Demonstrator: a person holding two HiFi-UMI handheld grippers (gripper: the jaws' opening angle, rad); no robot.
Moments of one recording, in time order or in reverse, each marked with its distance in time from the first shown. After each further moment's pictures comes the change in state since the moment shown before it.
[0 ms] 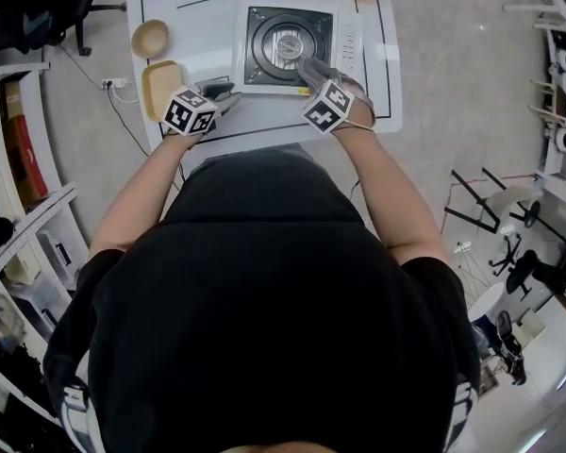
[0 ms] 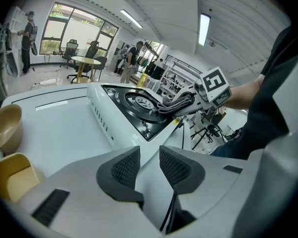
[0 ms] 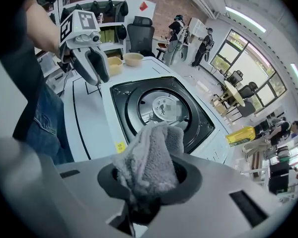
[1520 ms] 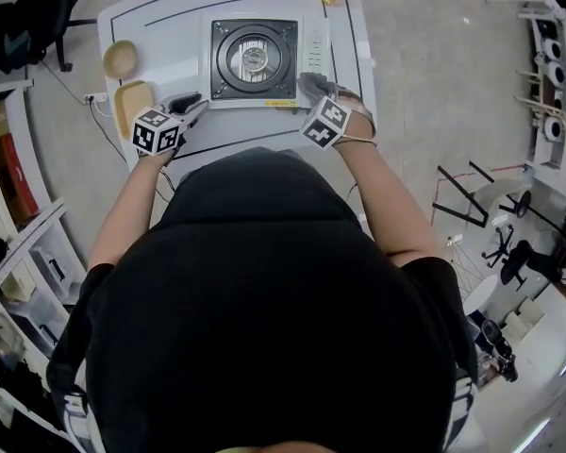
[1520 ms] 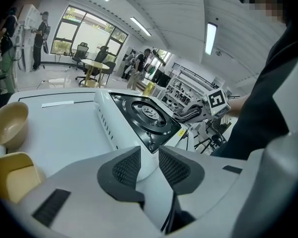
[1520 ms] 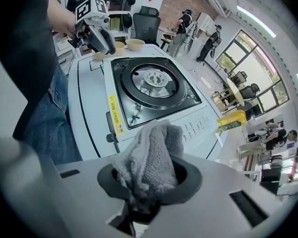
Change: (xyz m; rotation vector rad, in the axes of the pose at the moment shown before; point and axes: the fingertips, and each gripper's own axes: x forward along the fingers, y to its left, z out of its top) left arm 0.004 0.009 0.026 -0.075 -0.090 0.040; right arm -0.011 -0.041 -0.083 -0.085 0.097 -0.018
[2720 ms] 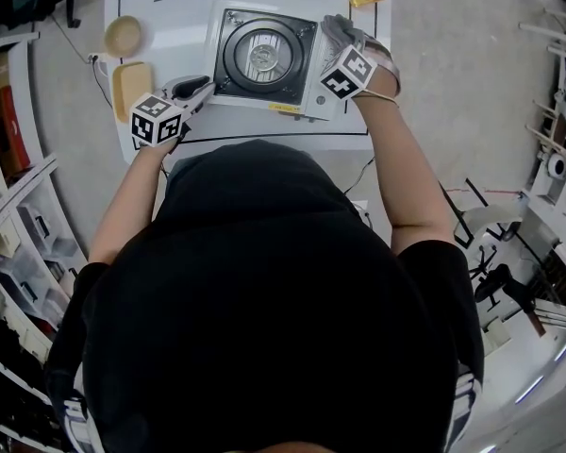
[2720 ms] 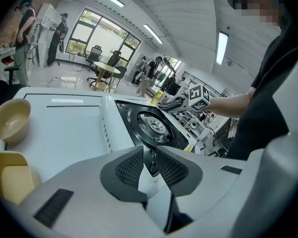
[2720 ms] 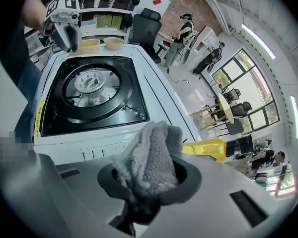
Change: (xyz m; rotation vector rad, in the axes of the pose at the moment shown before) left arm 0.023 0.019 0.039 -0.114 -0.086 0.068; right arm 0.059 -0.167 0.055 -0.113 -0.053 -0.140
